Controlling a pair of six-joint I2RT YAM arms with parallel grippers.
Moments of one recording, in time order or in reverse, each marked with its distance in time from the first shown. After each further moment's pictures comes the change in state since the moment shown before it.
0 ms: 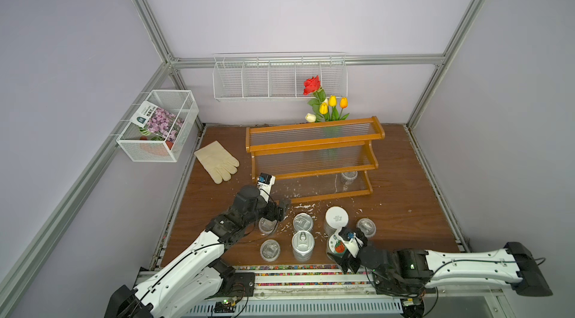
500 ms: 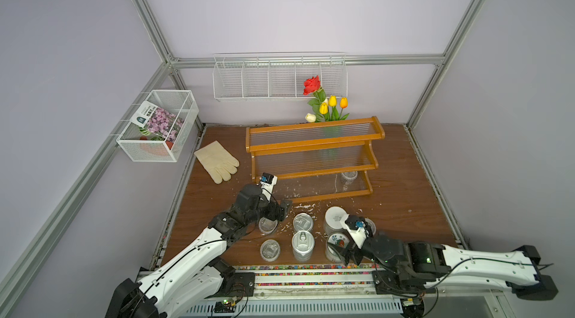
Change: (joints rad) left arm 0.000 0.050 0.011 0.008 0.023 0.001; right arm -0.056 -0.058 0.260 -0.187 0.023 -0.026
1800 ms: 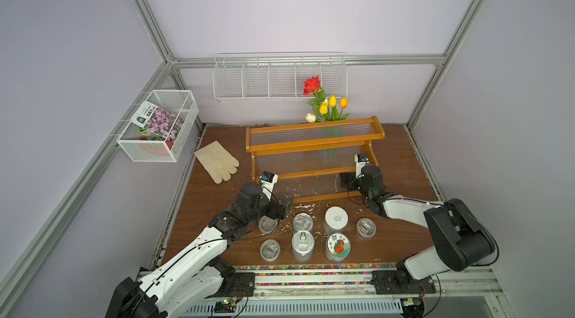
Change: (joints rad) left arm 0.000 0.003 0.011 0.015 0.013 -0.010; right arm -1.028 0.971 0.111 0.845 -0.366 -0.043
